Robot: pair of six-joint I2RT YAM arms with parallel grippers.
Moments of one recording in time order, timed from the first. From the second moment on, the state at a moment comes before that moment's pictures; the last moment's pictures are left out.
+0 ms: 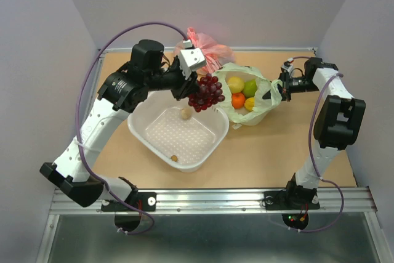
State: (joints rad) left arm -0.60 1.31 1.66 -0.84 0.46 0.33; right arm -0.21 1.91 1.55 -1.13 -1.15 -0.03
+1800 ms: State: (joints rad) left arm -0.11 1.67 1.66 -0.89 0.27 0.57; right arm -0.21 1.91 1.60 -1.18 -1.20 -0.07
